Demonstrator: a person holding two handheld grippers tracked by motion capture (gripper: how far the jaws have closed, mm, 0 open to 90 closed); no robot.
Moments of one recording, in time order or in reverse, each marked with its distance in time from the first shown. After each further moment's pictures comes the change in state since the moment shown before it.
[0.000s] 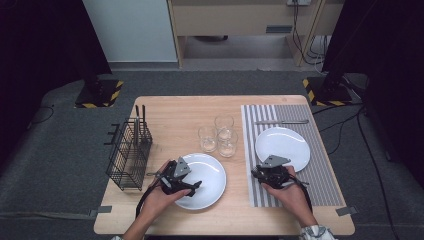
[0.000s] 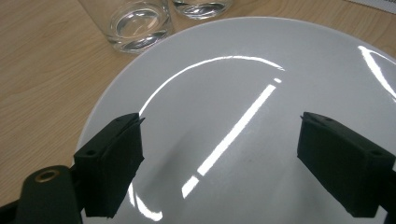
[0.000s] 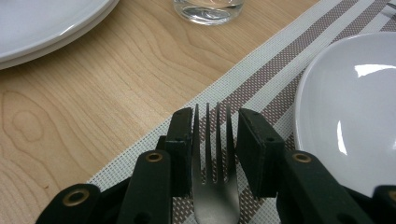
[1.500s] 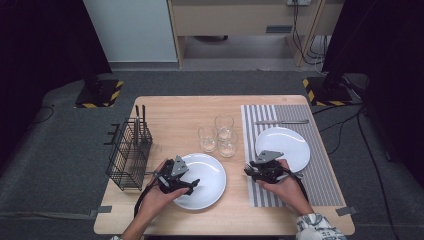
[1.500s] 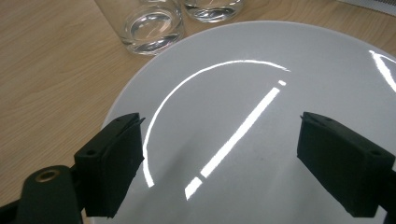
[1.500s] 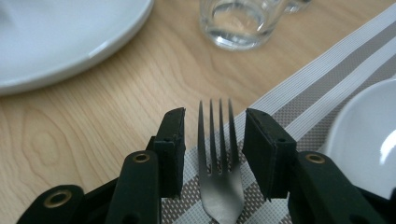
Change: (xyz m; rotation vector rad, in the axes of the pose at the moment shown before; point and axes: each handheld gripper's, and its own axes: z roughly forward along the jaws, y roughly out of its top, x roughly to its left) left arm 0.006 -0.001 -0.005 -0.009 0.023 -0.009; right arm -0.002 0.021 0.008 -0.029 0.094 -0.049
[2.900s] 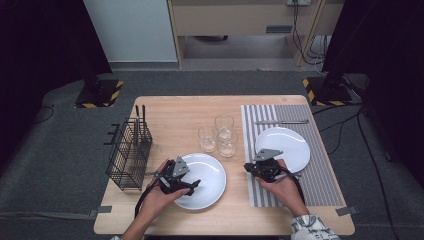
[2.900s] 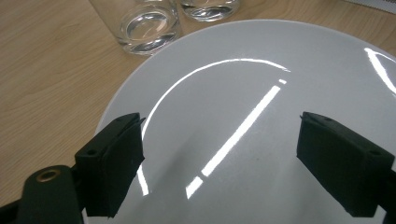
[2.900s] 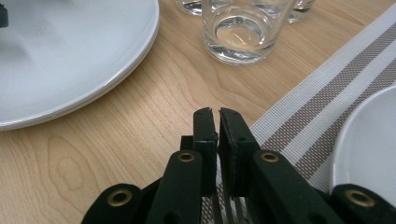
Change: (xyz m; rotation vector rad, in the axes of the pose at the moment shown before) left arm -0.004 0.002 0.000 -0.001 -0.001 0.007; right arm 0.006 0.009 -0.002 0.005 -0.005 0.054
